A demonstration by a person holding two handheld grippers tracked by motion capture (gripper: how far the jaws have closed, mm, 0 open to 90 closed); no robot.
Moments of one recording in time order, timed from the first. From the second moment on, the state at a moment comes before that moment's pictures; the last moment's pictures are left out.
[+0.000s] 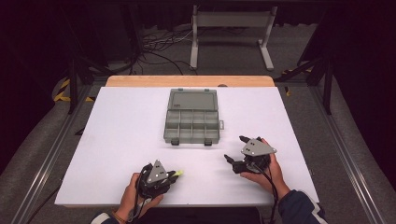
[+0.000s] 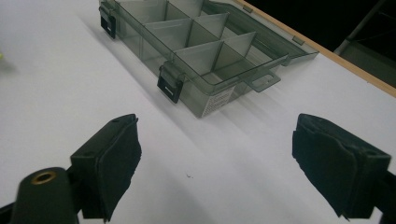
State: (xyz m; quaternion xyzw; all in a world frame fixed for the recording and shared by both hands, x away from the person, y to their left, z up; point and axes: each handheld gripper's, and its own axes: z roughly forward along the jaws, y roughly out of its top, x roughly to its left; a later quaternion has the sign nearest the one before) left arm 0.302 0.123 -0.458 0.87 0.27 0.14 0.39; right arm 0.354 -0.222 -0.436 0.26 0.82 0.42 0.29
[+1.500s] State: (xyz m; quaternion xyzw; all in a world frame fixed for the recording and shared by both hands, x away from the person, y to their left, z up) left arm 0.328 0.125 -0.435 0.85 0.29 0.17 0.41; right arm 0.349 -0.226 -0.429 0.26 0.80 0.43 0.31
